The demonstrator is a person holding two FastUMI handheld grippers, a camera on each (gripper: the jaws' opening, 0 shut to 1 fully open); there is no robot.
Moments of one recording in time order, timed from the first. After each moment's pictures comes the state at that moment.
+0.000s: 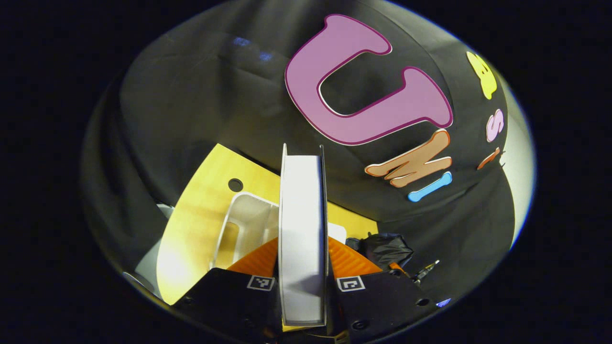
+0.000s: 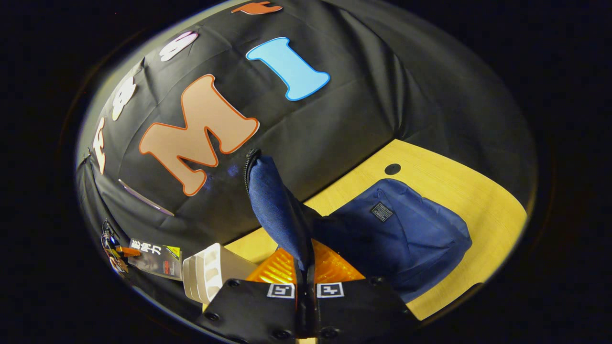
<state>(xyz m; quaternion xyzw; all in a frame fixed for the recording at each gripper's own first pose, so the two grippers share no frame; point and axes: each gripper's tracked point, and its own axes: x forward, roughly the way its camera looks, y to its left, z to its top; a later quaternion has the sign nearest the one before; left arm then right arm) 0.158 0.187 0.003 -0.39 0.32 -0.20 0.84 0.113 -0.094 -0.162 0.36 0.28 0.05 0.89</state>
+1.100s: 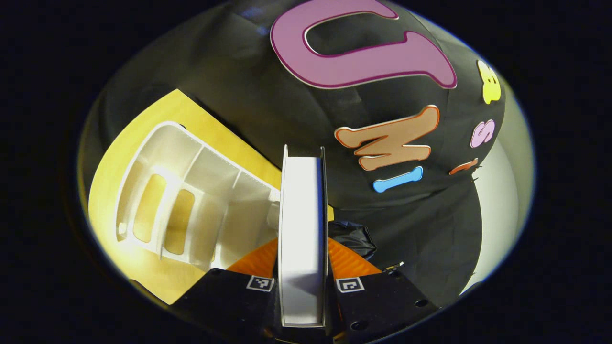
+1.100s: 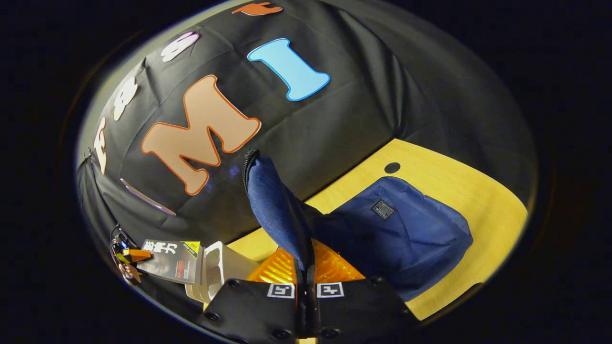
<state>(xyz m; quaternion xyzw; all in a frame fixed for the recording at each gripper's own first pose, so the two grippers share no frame) 0.142 0.037 -0.004 -0.47 0.34 -0.30 0.76 0.107 -0.093 -0.164 0.36 0.27 0.05 0.89</state>
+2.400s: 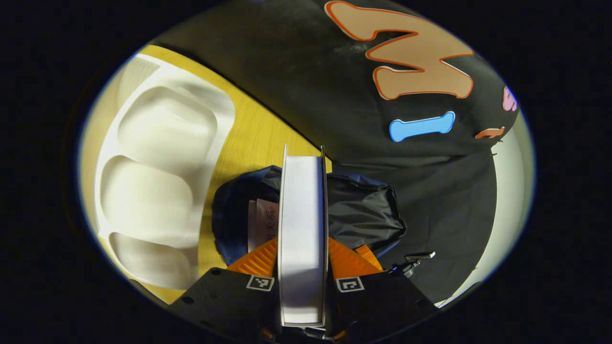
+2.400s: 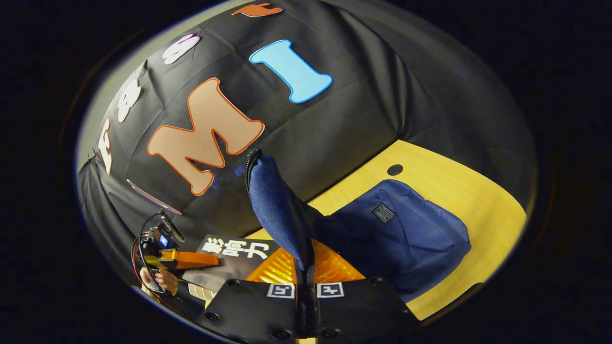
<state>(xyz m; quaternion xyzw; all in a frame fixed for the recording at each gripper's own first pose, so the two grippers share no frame) 0.136 -0.222 -0.070 -0.44 0.45 -0.35 0.70 0.108 -0.100 -0.157 0.37 0.26 0.07 0.89</state>
